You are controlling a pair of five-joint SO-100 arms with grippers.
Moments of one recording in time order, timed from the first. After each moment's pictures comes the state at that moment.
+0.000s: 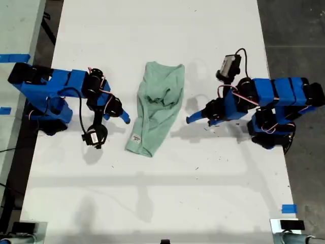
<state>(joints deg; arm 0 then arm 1) 12.2 97.3 88.9 92.3 -2.0 -0.5 121.9 108.9 85.8 -2.2</state>
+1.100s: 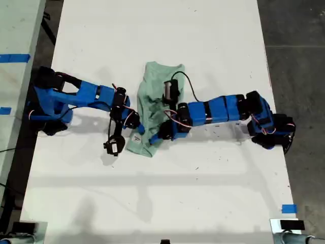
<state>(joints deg) 10.4 70.8 86.4 70.1 6.9 -3.3 52.9 50.9 82.7 -12.3</state>
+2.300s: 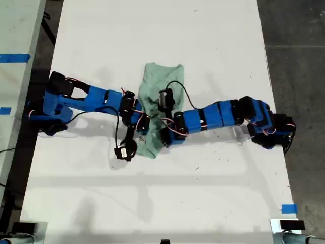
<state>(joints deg) 12.9 61.1 65.7 68.7 5.2 -6.5 46.6 49.3 77.8 -13.0</state>
